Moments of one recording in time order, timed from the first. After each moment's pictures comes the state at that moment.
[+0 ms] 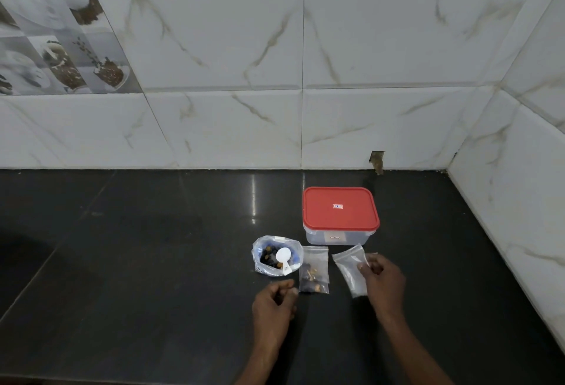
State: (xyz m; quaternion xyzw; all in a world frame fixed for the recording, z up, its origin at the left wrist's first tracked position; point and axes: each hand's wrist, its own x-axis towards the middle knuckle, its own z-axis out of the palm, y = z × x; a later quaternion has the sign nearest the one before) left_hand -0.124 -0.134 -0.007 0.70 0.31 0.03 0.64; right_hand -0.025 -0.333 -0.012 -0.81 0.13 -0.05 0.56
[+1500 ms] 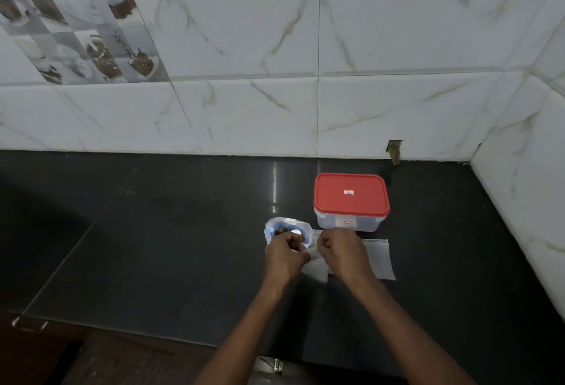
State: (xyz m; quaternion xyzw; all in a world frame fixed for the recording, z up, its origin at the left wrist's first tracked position) left_hand -0.095 -0.141 0.066 0.81 0.27 -0.02 0.52; right_hand -0.041 -0.265 0.065 -0.95 -0.17 0.08 0.26
